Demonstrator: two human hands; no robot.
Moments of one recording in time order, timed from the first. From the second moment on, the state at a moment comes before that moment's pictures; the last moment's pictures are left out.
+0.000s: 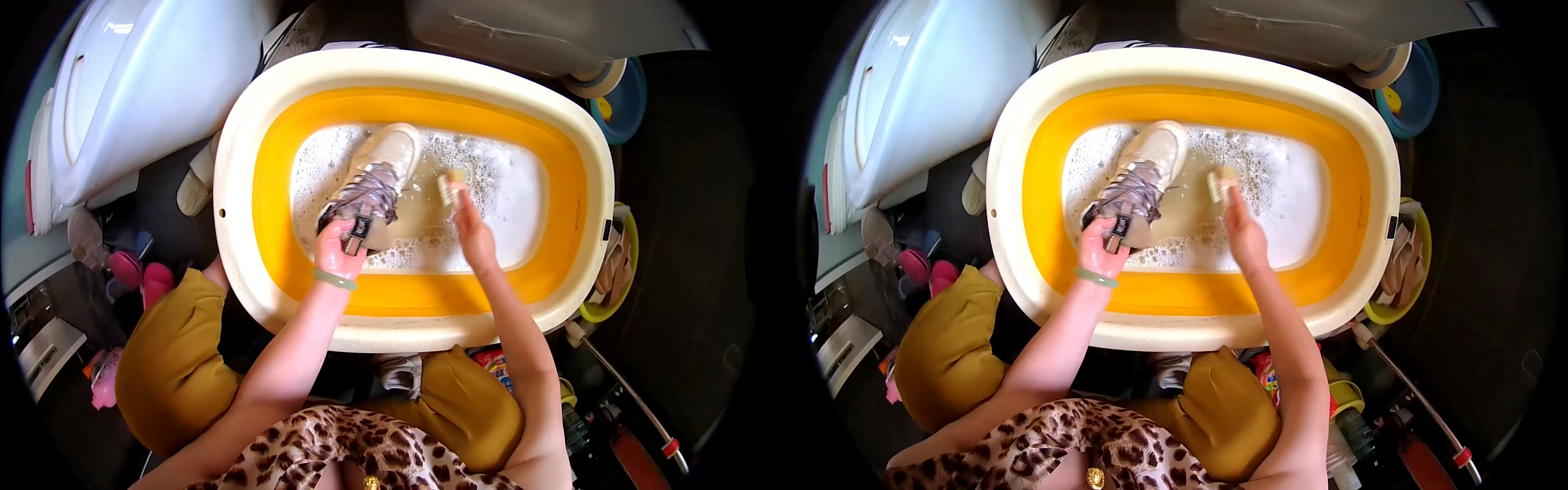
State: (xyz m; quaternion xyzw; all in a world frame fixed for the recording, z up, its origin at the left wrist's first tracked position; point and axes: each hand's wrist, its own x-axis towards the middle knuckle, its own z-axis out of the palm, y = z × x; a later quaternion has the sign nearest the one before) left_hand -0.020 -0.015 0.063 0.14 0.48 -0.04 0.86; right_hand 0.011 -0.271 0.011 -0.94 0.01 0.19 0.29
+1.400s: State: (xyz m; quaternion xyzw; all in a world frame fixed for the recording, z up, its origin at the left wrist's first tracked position) left_hand 0.042 -0.020 0.051 0.14 0.36 0.01 0.92; right_hand 0.025 -0.110 0.036 -0.74 0.04 0.25 0.63
